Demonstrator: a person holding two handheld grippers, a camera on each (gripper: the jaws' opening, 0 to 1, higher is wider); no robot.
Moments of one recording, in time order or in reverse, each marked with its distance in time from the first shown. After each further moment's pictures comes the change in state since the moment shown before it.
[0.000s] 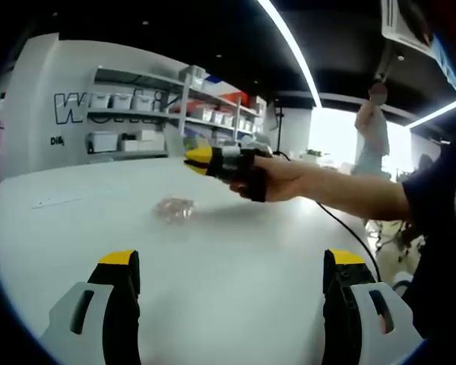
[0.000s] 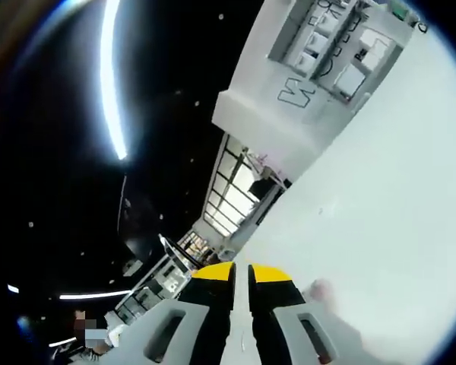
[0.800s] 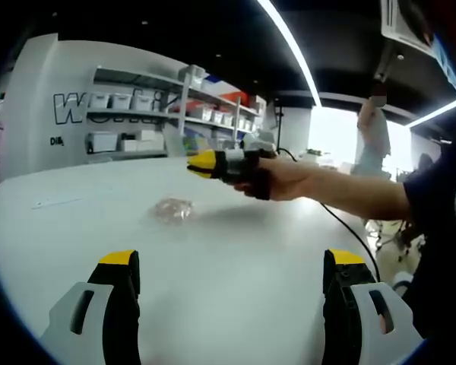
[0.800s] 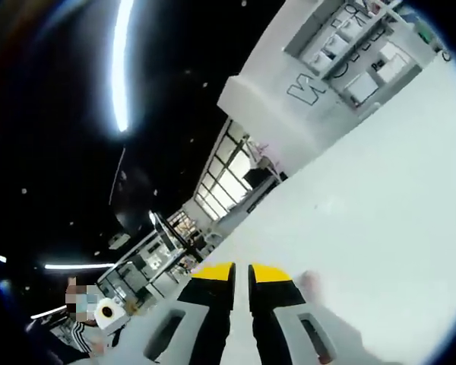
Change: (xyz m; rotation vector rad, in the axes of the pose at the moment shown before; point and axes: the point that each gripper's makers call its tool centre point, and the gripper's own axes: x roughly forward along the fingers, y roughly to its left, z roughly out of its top) left arm 0.002 -0.003 0.001 0.001 0.003 -0.001; right arm -0.008 -0.002 -0.011 -0.140 0.084 -0.041
